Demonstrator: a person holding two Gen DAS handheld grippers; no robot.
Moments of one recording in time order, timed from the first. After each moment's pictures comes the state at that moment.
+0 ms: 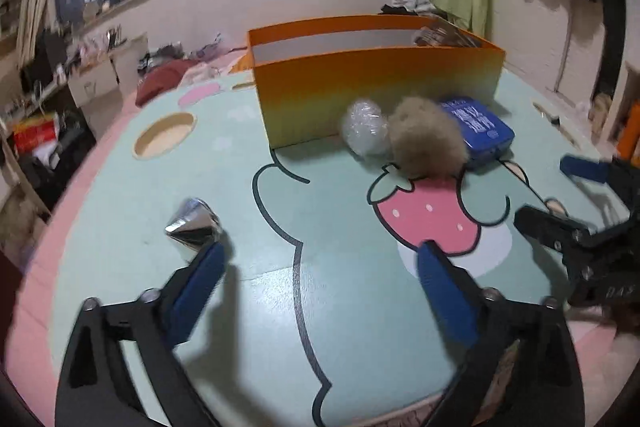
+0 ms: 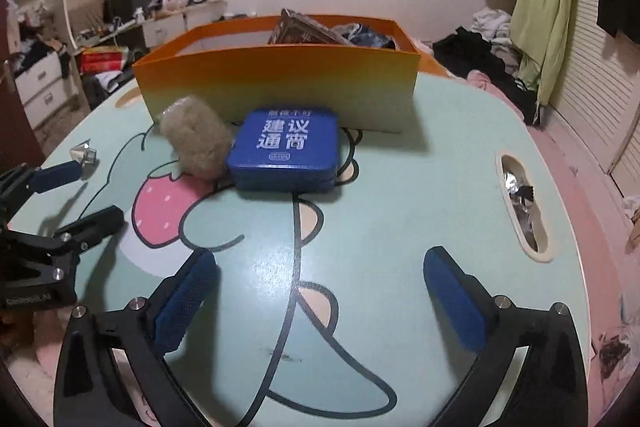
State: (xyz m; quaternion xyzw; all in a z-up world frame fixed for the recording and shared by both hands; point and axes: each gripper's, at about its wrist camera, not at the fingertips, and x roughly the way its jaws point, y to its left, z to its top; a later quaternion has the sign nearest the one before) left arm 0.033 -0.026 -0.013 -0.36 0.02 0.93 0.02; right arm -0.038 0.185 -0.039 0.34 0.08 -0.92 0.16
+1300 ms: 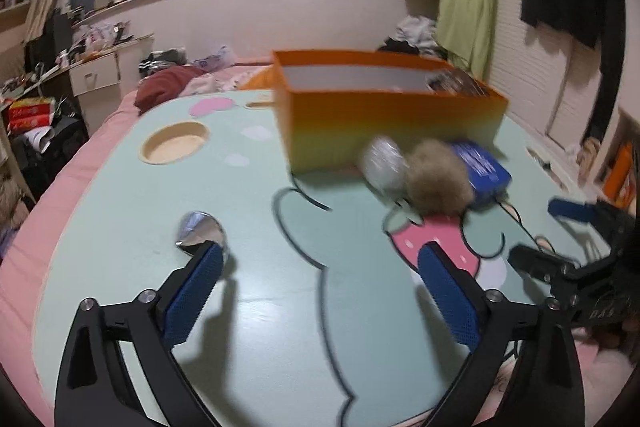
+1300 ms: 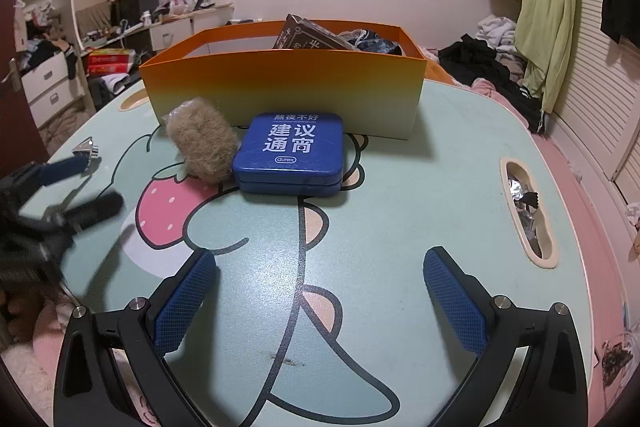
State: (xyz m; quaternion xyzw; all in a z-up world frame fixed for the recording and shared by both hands) left arm 0.050 -0.058 0.006 -0.31 -0.03 0.95 0.03; right arm -0.047 0.187 -0.039 0.34 0.08 -0.92 0.17
